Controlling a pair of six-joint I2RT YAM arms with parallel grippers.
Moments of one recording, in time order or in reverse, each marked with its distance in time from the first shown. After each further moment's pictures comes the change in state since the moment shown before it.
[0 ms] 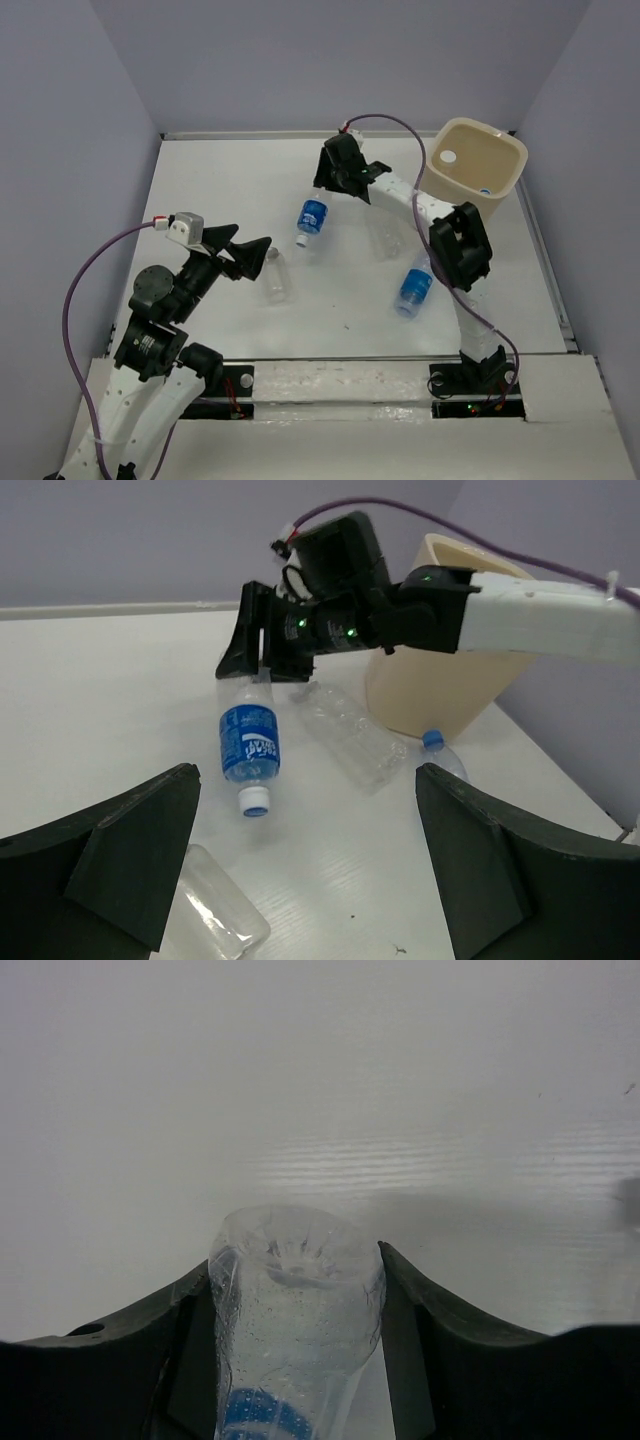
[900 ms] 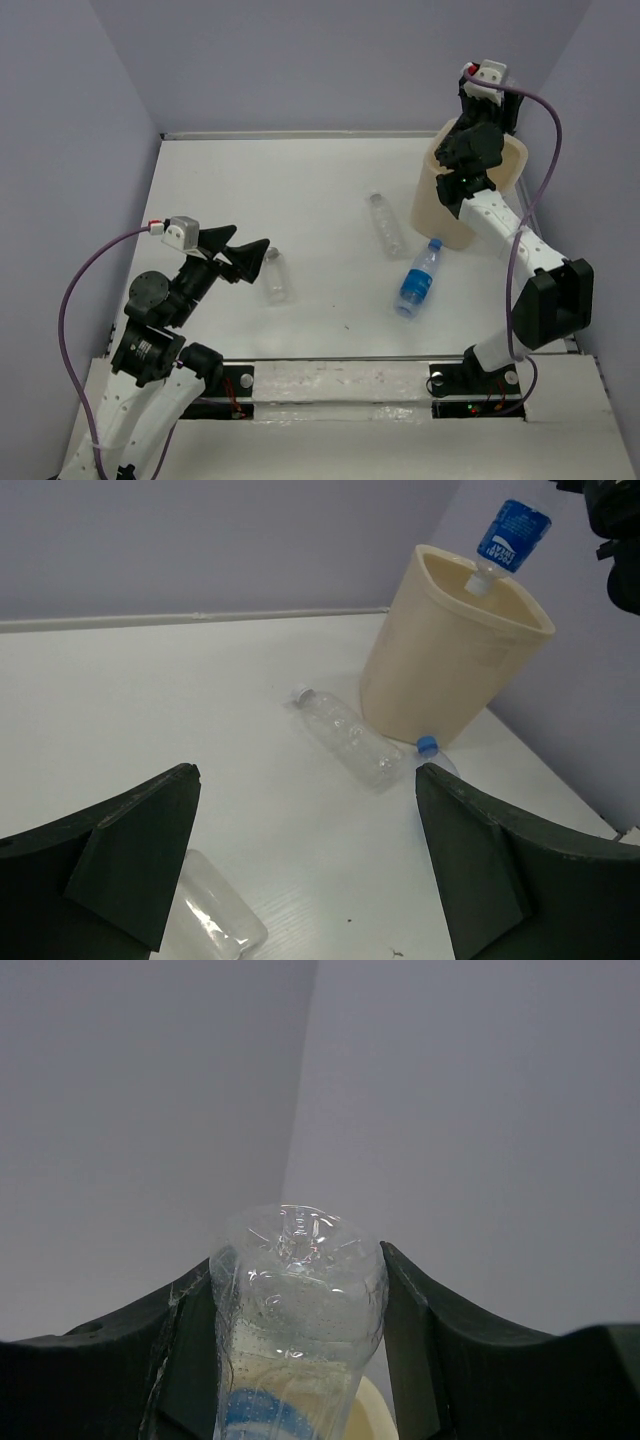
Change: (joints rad) left arm -0.008 -0.031 0.000 -0.003 -0.004 0.000; right arm -0.278 -0.706 -0.476 1.189 0.706 -1.401
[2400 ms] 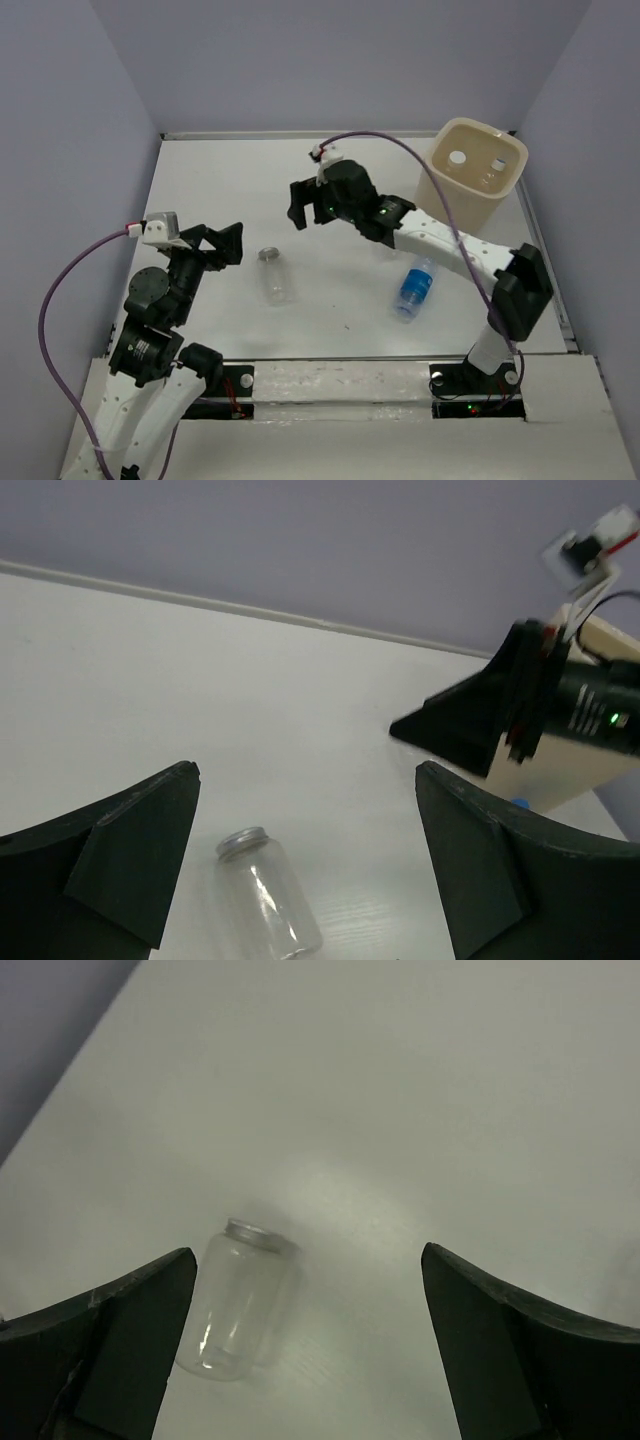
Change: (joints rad) left arm 0.037 0.013 0.026 -0.073 -0.261 -0.025; right arm 0.453 0.075 0.046 -1.020 -0.824 1.035
